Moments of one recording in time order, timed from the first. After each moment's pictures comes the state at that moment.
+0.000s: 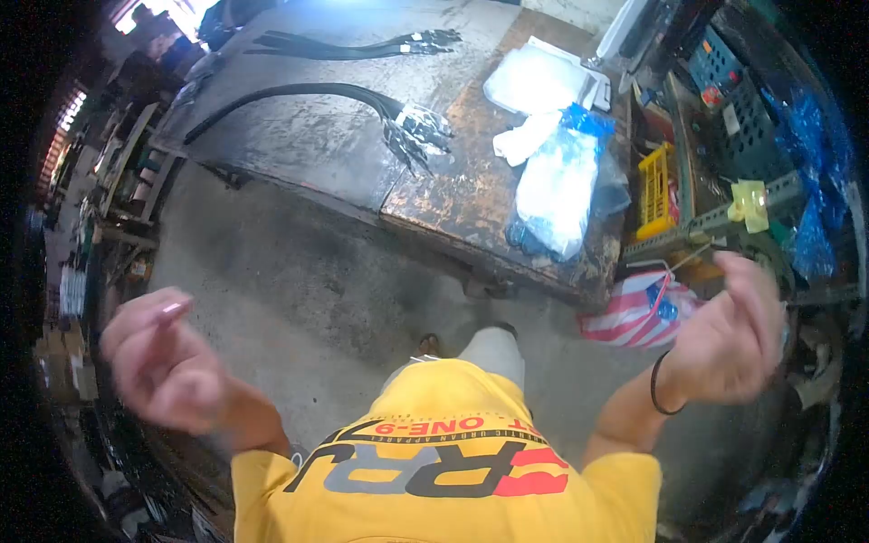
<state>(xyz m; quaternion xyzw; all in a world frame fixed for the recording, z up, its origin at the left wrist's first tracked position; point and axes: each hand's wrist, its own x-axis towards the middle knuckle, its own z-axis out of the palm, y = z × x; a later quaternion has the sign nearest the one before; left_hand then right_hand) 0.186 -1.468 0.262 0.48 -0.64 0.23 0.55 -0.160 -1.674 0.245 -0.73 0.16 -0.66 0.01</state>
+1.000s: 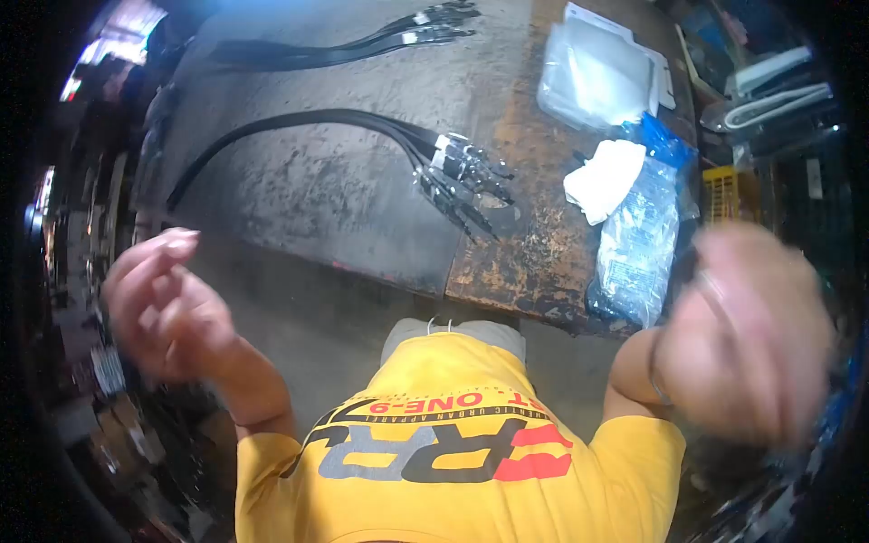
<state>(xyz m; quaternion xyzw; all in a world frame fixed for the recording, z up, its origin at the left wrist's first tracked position) 0.418 -1.721 0.248 0.49 -0.69 0.17 0.50 0.073 -1.843 0.248 -0.79 0.13 -0.60 0.10</state>
